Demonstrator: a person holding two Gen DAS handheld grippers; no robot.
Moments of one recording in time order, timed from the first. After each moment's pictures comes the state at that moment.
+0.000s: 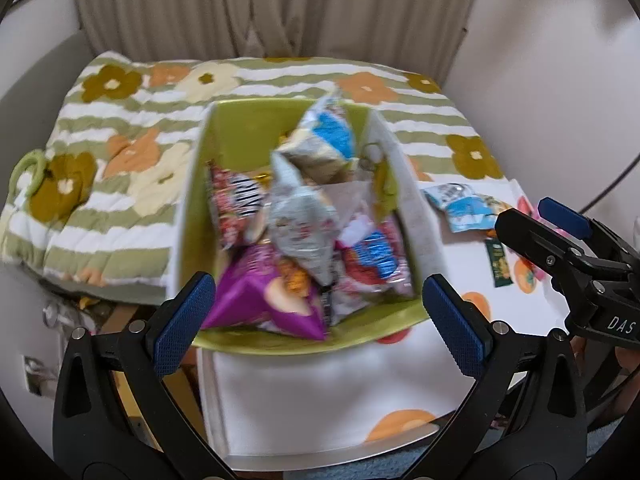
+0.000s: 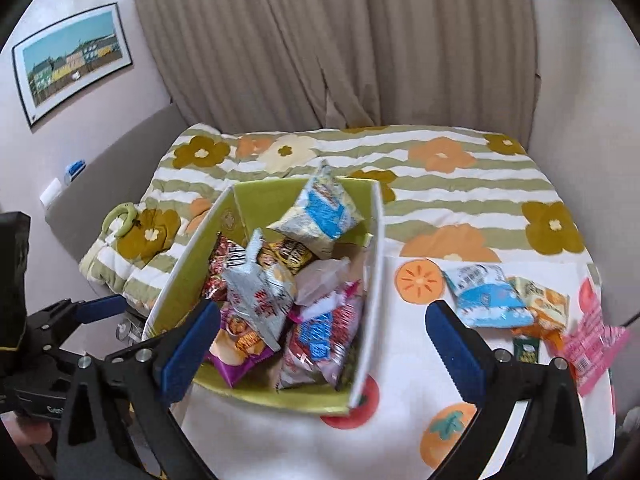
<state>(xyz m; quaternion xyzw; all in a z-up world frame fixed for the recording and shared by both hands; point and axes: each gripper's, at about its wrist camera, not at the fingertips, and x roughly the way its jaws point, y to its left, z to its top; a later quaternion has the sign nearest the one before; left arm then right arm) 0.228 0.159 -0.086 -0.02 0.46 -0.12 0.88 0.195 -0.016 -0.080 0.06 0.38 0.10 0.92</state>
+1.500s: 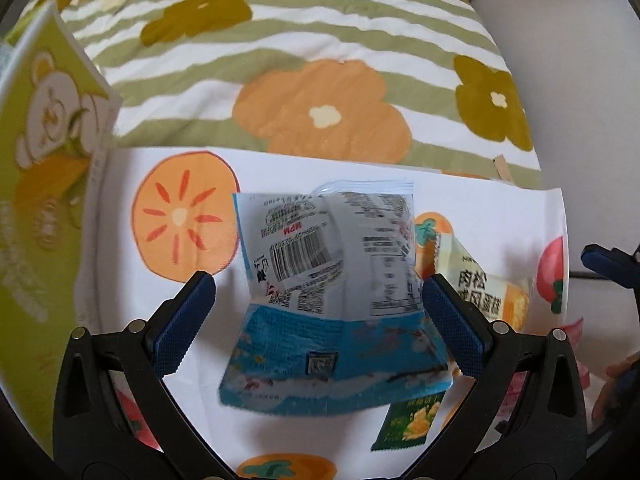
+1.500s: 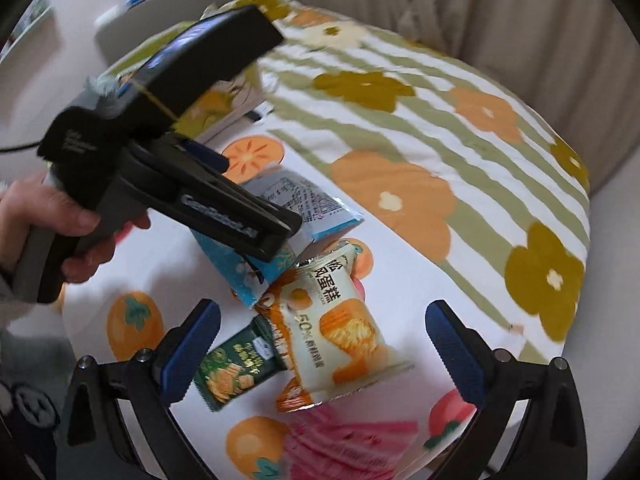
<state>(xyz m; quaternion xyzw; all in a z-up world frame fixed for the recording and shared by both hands) 0.427 -0.151 -0.264 -0.06 0.64 -0.07 0.76 0.314 -0.268 -0.195 -0.19 0.50 0.31 0.79</state>
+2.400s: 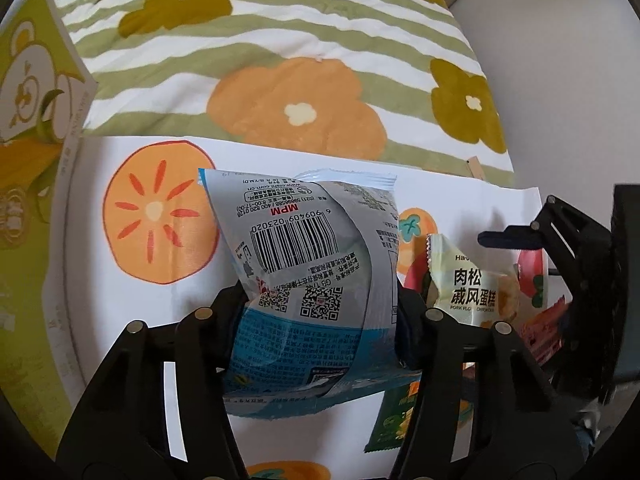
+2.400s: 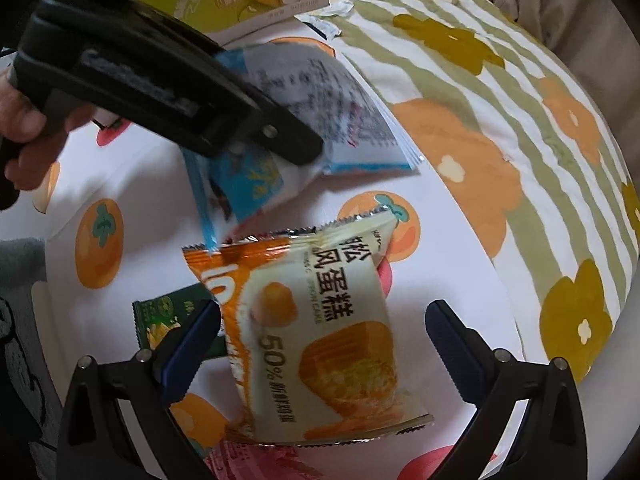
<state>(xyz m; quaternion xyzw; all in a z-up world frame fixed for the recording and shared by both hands) 0.423 -0.141 -0.271 -0.10 0.63 -0.11 0.76 0.342 -0.261 -0.270 -0.28 0.55 0.40 0.67</state>
